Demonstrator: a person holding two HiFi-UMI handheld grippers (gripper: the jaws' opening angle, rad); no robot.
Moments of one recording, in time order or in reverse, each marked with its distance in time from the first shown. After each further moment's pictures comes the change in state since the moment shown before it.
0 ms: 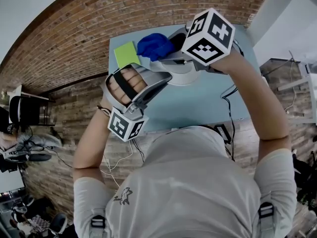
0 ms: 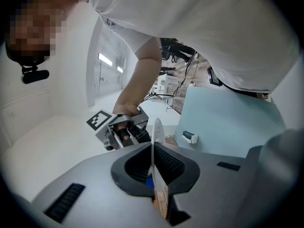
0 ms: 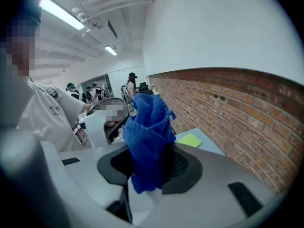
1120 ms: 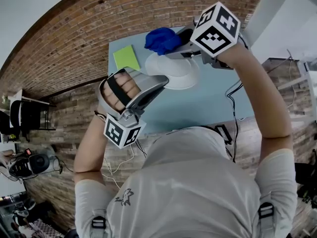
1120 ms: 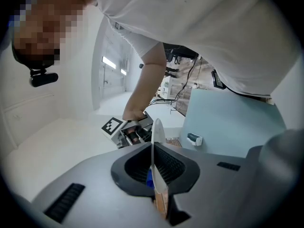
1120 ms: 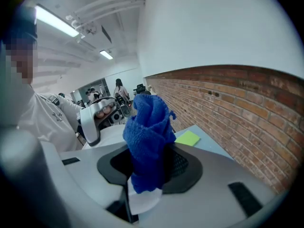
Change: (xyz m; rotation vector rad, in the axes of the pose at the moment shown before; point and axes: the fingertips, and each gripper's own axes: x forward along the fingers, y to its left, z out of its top) left arm -0.016 0.022 0.015 0.004 -0.021 0.049; right arm -0.027 -0.016 -0.008 0.064 -0.004 -0.021
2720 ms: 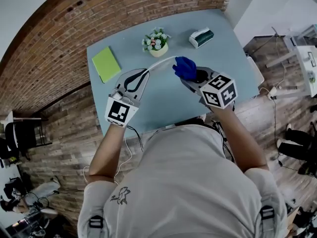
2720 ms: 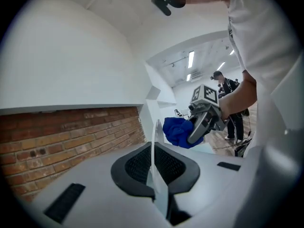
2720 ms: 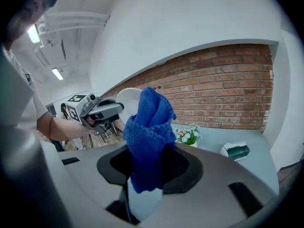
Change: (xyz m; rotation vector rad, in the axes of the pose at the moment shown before) left arm 0.068 -0.107 -0.082 -1.225 -0.024 -0.009; right arm 0.003 -0.025 -0.217 0.362 -0.303 -0.513
